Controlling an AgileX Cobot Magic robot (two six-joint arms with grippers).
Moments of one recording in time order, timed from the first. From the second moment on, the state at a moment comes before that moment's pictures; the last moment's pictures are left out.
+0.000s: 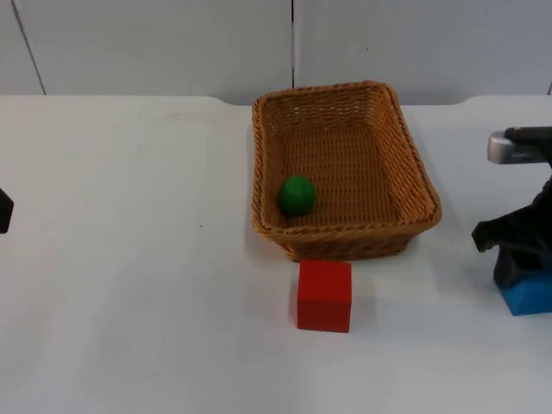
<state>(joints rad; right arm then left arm) 0.28 1.95 -0.98 -0.05 0.41 0.19 -0.08 0.98 -0.61 -0.21 0.72 0.13</state>
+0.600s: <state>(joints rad) 0.29 1.49 -0.98 -0.07 0.62 0.13 -0.08 0.98 -0.61 -0.22 0.72 0.13</state>
